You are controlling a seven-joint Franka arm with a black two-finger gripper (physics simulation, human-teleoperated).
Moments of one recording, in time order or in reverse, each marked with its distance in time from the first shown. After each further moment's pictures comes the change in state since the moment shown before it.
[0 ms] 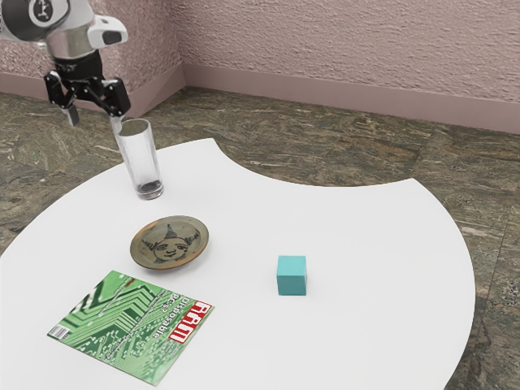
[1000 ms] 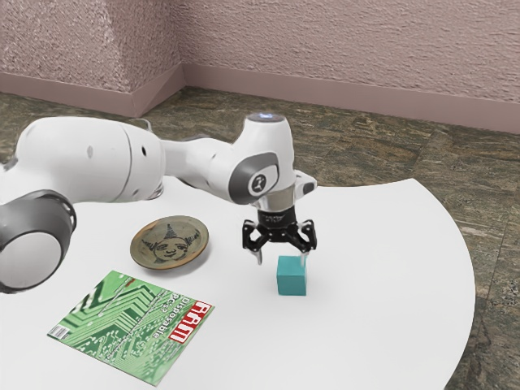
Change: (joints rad) arm -0.254 0.611 -0.132 0.013 -0.285 0.480 -0.482
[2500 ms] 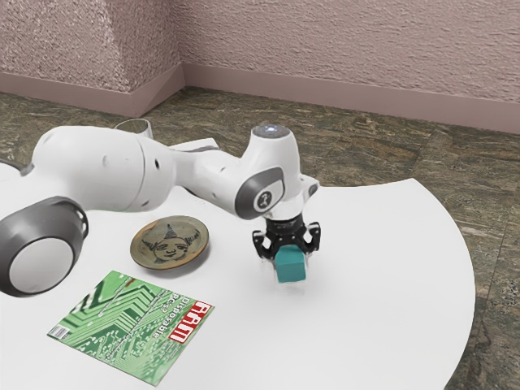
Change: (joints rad) arm -0.015 0.055 0.000 -0.002 0.041 0.154 -0.239
